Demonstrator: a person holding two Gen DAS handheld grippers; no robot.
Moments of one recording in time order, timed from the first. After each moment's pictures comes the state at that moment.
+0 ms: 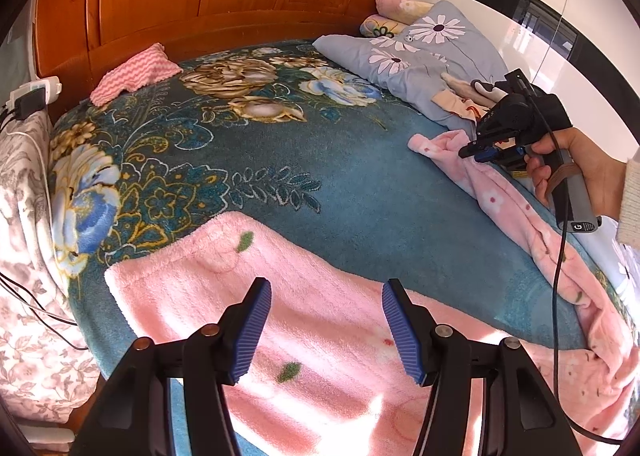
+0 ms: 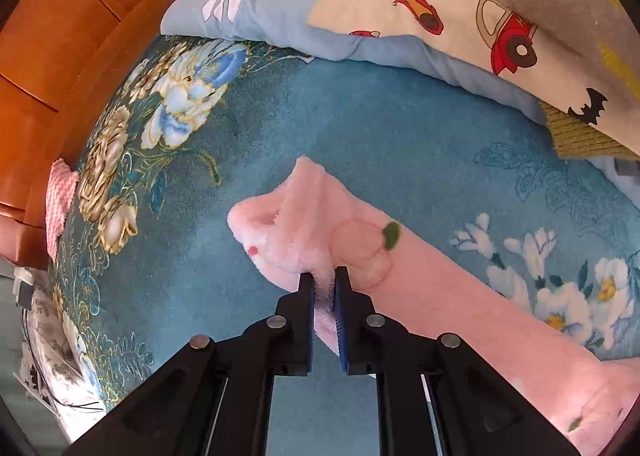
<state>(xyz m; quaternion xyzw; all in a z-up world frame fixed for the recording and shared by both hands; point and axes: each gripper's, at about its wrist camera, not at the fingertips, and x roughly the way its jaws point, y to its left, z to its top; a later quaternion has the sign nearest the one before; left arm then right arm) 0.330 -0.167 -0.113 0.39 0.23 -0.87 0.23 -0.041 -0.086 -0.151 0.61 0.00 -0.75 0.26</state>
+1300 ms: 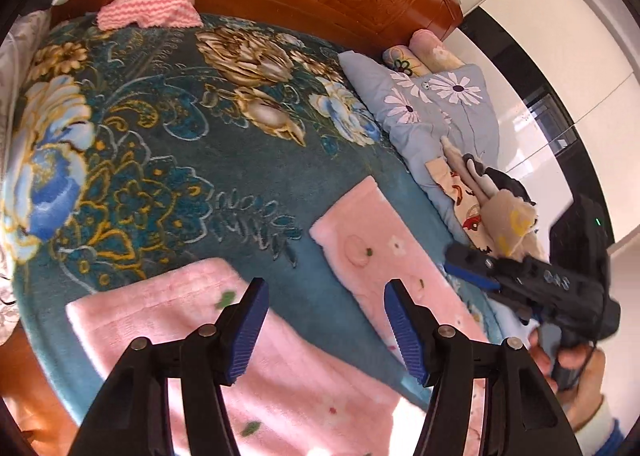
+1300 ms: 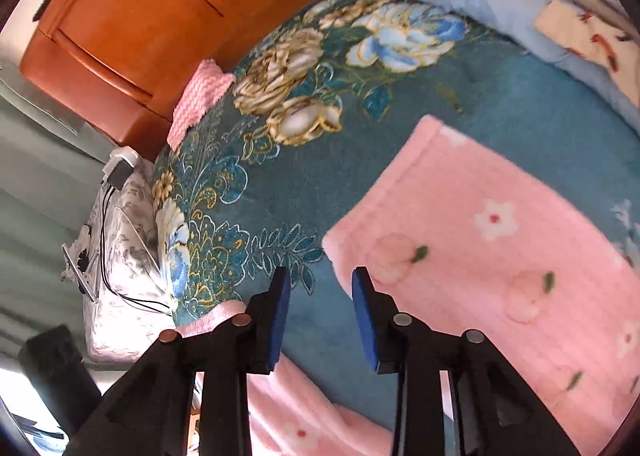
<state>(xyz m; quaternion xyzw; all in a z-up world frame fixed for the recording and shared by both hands) 0.303 -0.258 -0.115 0.32 0.45 -0.82 0.15 0.105 -0.102 -0.089 0.57 0.03 -0.68 0.47</state>
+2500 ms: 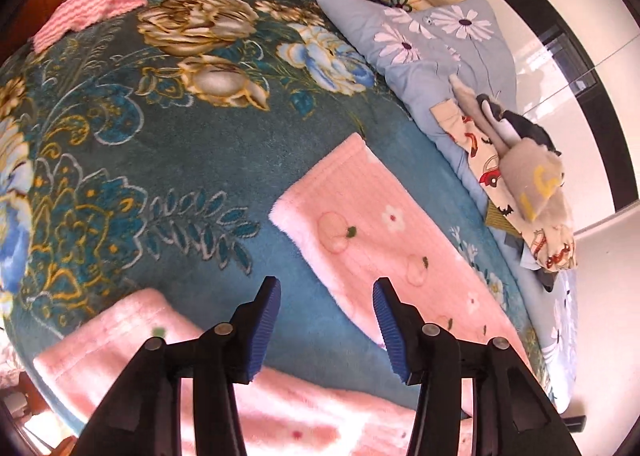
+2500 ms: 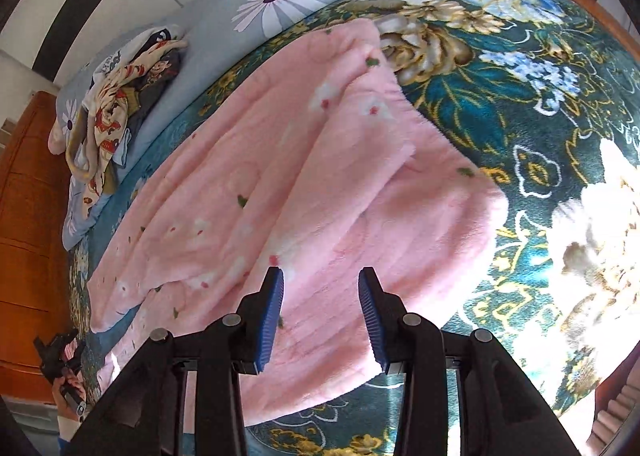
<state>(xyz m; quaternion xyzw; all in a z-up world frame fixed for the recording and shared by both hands) 0.255 -0.244 -0.101 0.43 0.39 -0.80 0.16 0.295 0.554 -0.093 0.53 -0.30 -0.79 -0.08</state>
